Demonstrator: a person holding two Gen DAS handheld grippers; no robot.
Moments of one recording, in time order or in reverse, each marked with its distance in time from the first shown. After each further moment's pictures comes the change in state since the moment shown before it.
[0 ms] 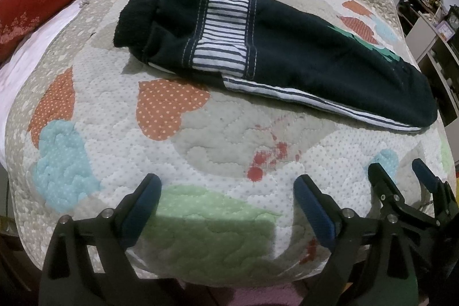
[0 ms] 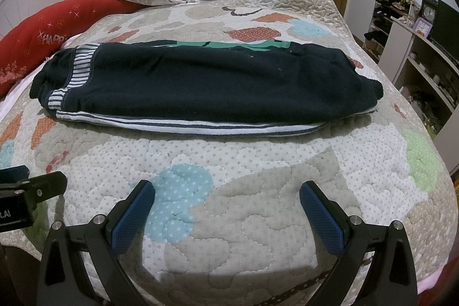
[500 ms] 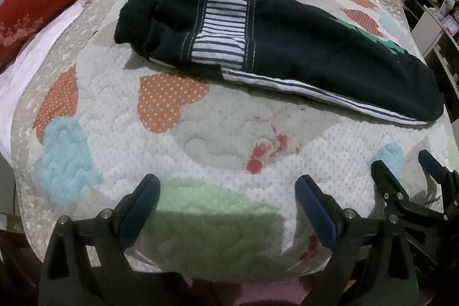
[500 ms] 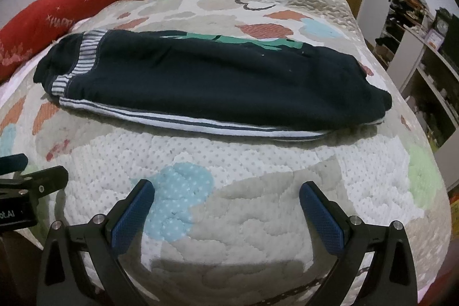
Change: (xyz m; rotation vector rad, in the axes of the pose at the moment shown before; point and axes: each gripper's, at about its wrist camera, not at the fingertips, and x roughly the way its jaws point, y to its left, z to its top) left arm 0.000 -0.009 0.000 0.009 0.032 0.048; right arm 0.004 0.004 0.009 -0.078 0.047 0.007
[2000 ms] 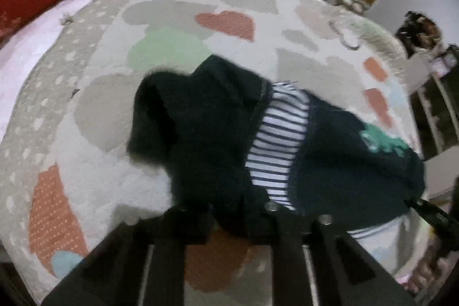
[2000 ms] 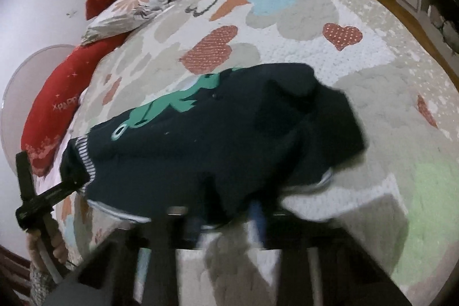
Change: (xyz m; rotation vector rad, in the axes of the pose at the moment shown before) left arm 0.016 0.067 0.113 -0.090 -0.053 -0.200; right arm 0.035 -0.130 0.062 0.401 0.128 0.351
